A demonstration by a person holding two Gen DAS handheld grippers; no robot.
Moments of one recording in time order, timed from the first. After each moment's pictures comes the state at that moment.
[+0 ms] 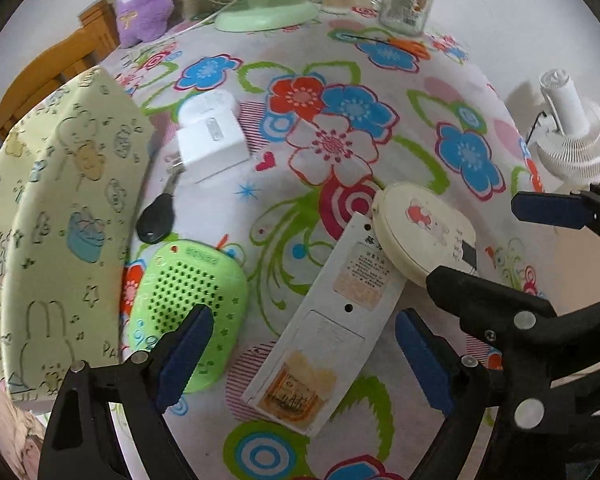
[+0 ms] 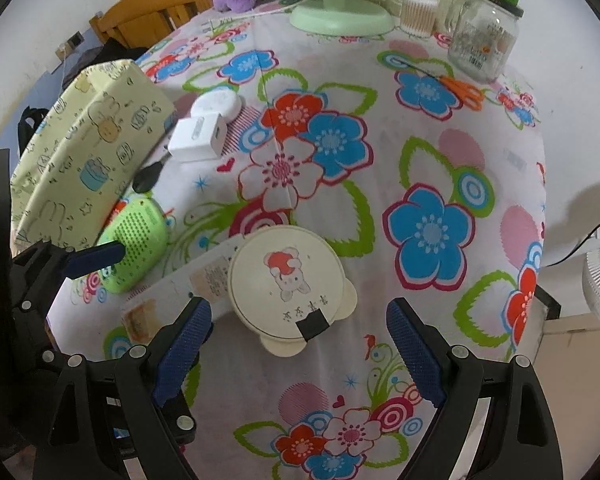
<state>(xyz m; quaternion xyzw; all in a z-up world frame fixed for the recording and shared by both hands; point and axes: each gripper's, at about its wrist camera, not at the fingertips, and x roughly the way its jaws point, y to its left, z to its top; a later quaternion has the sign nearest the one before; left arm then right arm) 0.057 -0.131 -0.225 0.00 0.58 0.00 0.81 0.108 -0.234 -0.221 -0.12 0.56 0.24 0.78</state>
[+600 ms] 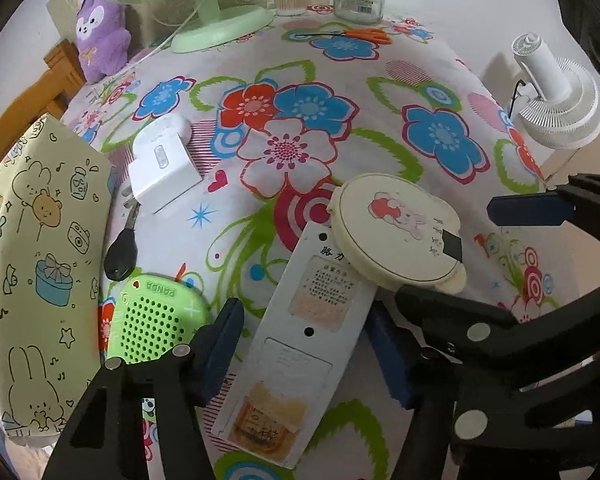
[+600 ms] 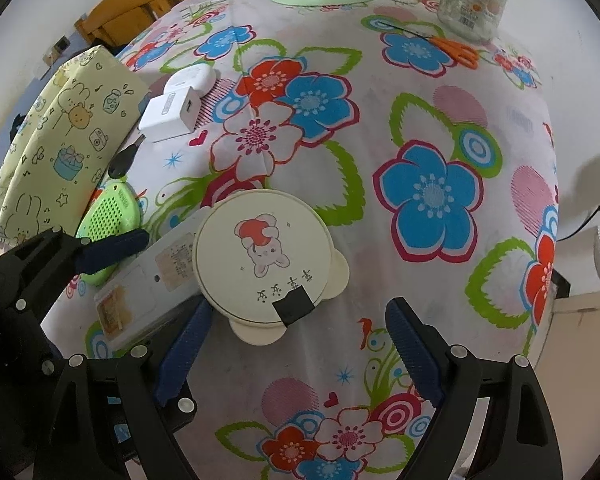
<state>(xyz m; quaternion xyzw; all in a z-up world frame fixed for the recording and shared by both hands) 0.068 -0.153 -0.237 0.05 0.57 -0.03 0.82 0.112 -0.249 -0.247 -0.09 0.59 0.22 0.77</state>
